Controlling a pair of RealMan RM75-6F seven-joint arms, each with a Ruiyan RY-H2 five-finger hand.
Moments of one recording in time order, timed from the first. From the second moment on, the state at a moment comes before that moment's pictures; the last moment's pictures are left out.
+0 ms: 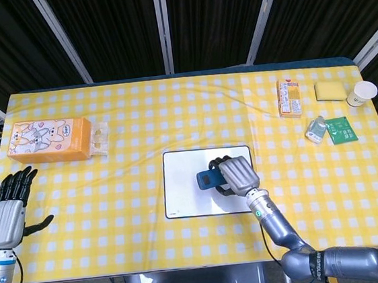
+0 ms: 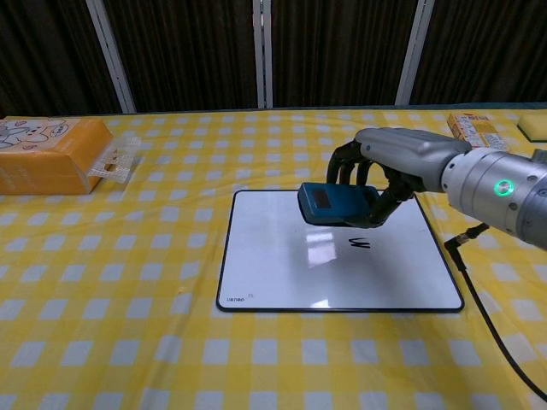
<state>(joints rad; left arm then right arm) -0.17 -1.22 -0.08 -1.61 1.47 1.45 0.04 0.73 -1.62 0.22 -1.64 -0.97 1.05 -0.54</state>
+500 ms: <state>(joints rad) -0.17 -1.21 -0.09 -1.60 1.46 1.45 0.01 0.83 -1.82 0.24 -1.46 -0.84 0.98 -0.59</state>
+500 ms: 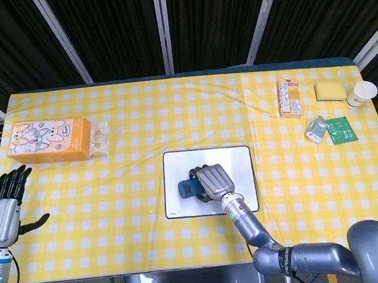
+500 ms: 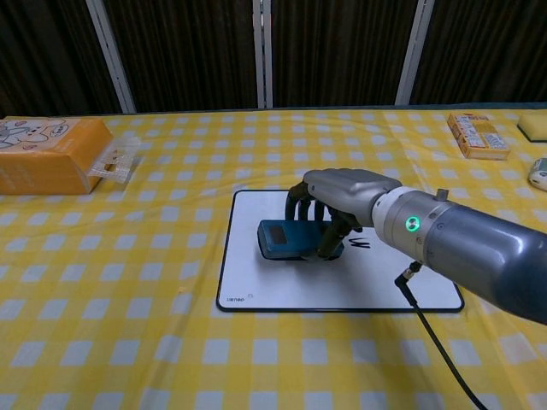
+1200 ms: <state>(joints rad) -0.17 -1.21 -0.09 -1.61 1.46 1.45 0.02 0.79 -1.78 0.21 -1.38 -0.79 0.97 -0.55</state>
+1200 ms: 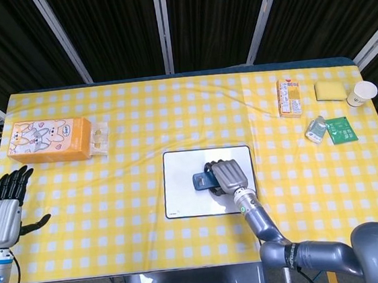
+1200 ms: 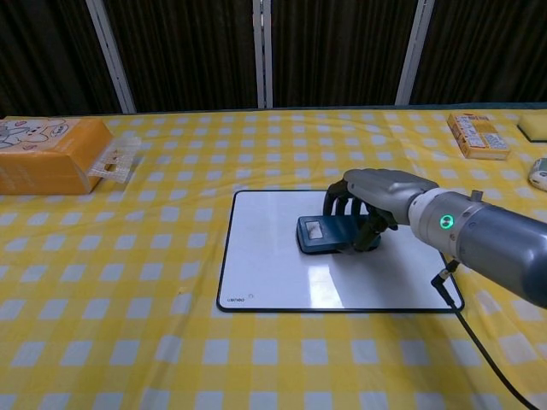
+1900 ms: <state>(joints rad) -0.17 -1.20 -0.08 -1.62 1.48 1.46 0.02 0.78 -1.78 0.16 -1.46 -0.80 0.98 -0.58</state>
